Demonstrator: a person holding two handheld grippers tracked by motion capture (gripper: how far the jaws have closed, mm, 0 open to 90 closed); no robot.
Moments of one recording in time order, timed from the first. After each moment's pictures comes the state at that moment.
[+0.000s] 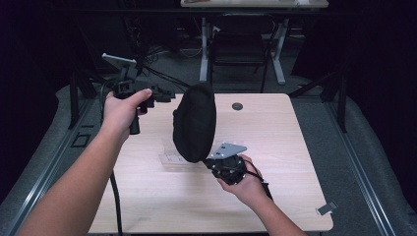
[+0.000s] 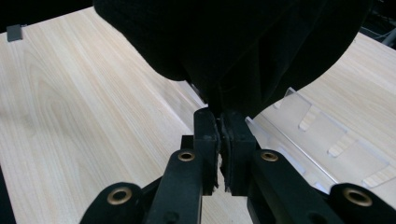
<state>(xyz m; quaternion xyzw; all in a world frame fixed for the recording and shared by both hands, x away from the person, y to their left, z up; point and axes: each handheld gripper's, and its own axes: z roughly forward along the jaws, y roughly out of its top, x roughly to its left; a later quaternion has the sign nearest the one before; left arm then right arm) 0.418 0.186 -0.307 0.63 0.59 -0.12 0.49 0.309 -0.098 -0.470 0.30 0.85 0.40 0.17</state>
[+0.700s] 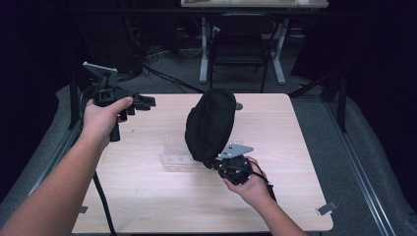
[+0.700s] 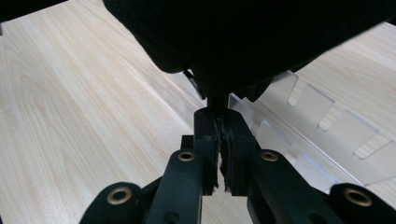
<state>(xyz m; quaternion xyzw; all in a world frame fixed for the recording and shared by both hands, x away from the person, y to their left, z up) 0.412 0.227 -0.322 0.63 0.62 -0.09 0.45 0.313 -0.114 -0.482 0.33 0.84 0.40 0.17</state>
